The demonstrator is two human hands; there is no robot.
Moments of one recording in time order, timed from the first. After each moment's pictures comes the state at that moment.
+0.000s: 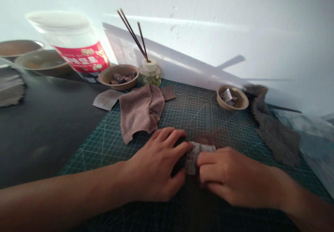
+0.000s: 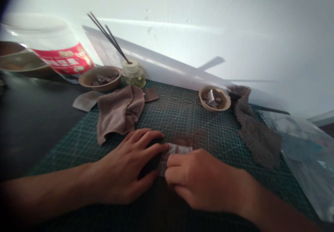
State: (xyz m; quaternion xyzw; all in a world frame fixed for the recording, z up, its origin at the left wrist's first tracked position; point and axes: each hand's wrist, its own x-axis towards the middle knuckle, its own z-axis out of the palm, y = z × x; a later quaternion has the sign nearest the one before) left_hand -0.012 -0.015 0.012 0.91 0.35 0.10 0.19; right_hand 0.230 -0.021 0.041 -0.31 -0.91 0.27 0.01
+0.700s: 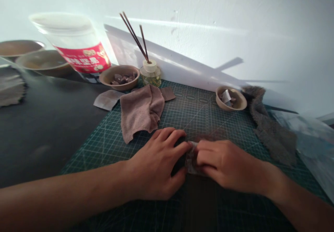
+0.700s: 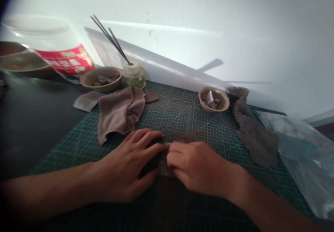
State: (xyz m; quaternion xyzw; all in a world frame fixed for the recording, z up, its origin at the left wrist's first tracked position) left_hand -0.013 -0.017 0.012 0.91 0.35 0.11 0.18; right_hand 0.233 -0.017 0.035 -0.35 -0.90 0.23 0.06
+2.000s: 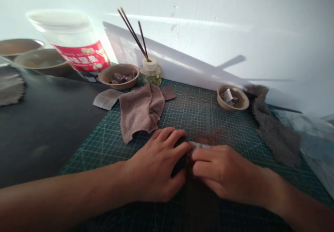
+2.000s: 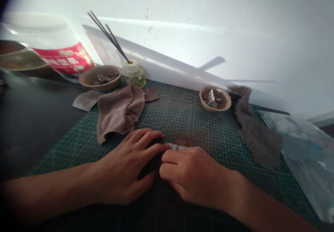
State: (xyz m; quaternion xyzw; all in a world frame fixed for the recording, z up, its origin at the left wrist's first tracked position) left_hand -0.013 -0.016 0.010 0.91 0.35 0.11 0.18; right_hand 0.230 -0.023 0.032 -0.32 -0.93 0.20 0.06
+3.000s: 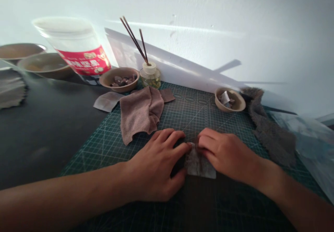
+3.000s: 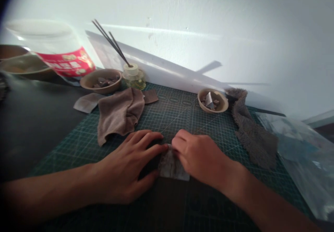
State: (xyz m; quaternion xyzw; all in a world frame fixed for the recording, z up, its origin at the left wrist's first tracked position) left_hand -0.012 -0.016 0.009 0.91 0.36 0.11 0.18; right_hand 0.224 -0.022 0.033 -0.43 -0.89 0.14 0.05
